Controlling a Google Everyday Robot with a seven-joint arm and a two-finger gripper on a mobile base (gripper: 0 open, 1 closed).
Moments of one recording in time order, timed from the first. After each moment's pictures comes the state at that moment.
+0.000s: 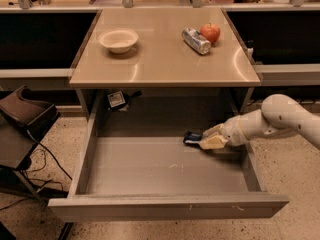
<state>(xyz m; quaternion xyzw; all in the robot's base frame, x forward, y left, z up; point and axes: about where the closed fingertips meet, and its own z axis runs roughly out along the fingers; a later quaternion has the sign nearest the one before) 0.587 -0.177 0.604 -0.44 0.81 0.28 0.28</state>
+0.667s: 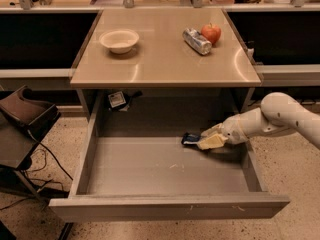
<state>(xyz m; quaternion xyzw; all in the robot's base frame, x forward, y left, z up) 0.593 -0.180 0.602 -0.42 0.81 0.30 0.27</state>
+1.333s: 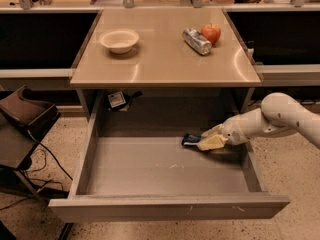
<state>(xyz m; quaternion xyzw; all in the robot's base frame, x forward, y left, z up) 0.592 -0.175 0.605 -0.42 0.81 0.30 0.27</state>
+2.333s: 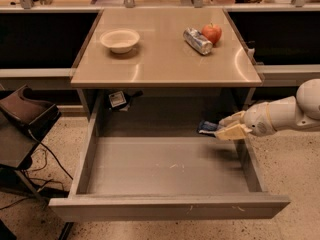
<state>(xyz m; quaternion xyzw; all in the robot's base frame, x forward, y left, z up) 0.570 -0.217 0.693 -0.43 0.80 0.26 0.32</state>
